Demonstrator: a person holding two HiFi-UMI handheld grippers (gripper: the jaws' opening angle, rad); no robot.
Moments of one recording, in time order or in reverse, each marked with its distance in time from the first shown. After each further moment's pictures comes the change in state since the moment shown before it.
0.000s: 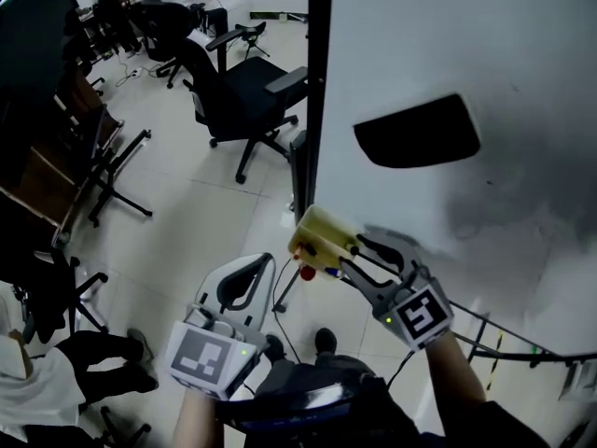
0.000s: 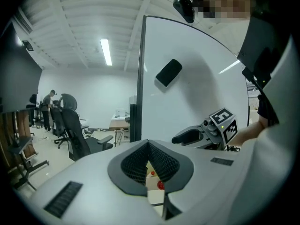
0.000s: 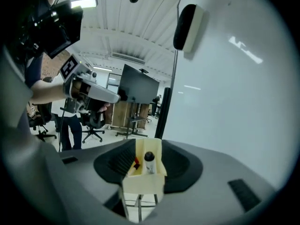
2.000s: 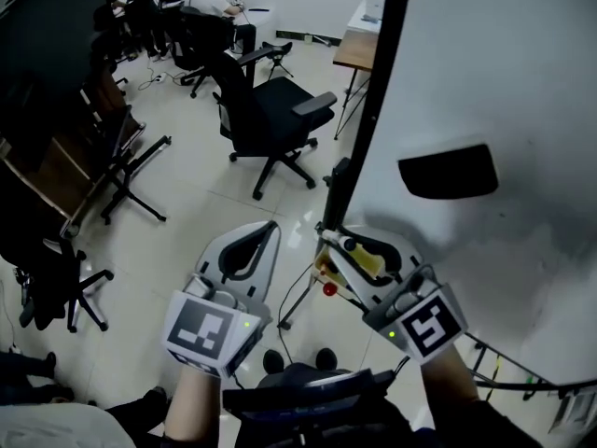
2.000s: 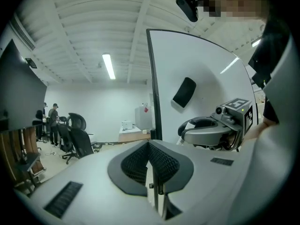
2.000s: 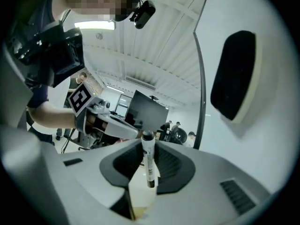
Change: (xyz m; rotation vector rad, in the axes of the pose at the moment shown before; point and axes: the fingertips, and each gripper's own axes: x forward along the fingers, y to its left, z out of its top) left arm -0.017 0.049 0.073 0.075 -0.126 0.079; right arm 0.013 0.037 0.141 -0.149 -0.256 0.092
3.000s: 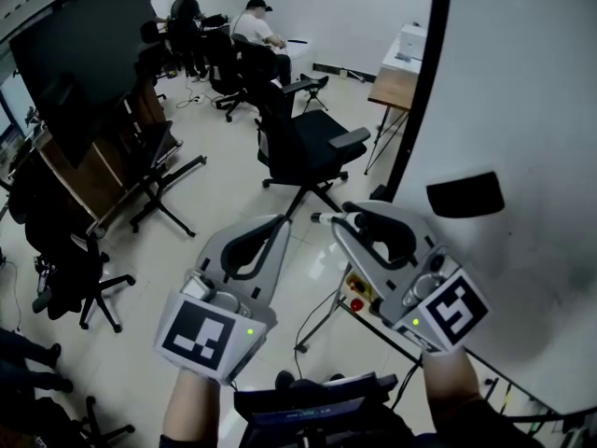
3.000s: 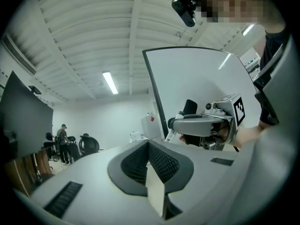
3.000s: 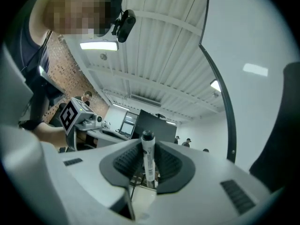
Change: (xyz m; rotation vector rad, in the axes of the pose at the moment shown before) left arm -0.065 0.023 0.081 0.128 -0.103 0.090; right arm 0.028 0.016 0.128 0.021 -0.267 0.098
